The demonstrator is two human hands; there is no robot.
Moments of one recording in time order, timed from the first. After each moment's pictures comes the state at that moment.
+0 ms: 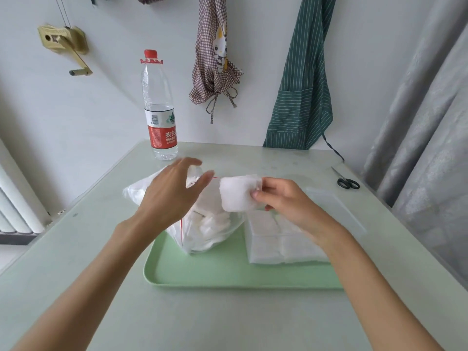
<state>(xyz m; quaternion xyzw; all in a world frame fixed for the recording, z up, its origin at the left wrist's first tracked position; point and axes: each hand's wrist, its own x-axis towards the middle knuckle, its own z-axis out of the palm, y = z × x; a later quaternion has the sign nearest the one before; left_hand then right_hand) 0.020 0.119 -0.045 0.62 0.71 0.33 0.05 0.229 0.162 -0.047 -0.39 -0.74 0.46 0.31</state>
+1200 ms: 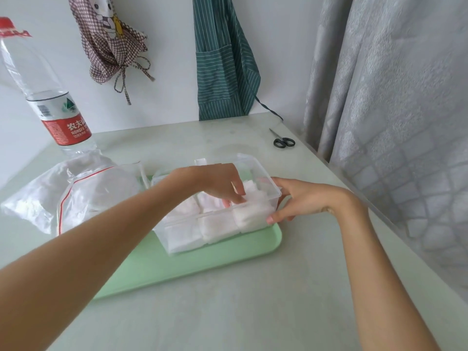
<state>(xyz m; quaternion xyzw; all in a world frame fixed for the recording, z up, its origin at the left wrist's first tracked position) 0.206 0.220 -0.065 0.81 0.53 -0.09 0.24 0.401 0.203 -0.101 -0.52 -0.72 0.45 0.08</state>
